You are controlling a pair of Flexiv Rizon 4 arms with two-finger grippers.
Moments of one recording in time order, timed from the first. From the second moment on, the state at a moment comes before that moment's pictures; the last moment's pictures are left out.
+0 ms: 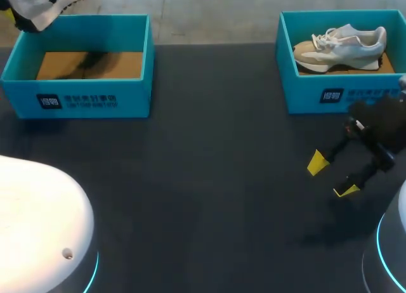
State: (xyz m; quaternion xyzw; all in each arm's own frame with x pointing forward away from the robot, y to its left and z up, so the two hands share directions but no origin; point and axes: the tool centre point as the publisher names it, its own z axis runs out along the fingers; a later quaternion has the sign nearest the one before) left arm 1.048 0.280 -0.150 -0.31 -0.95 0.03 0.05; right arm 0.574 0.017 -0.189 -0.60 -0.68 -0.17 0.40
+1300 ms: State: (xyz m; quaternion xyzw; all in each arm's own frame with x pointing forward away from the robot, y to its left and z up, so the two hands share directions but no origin) left arm 1.066 0.320 -0.160 -0.65 -0.76 -0.02 0.01; right arm 0.574 0.017 -0.189 -0.60 -0.68 -0.17 0.40
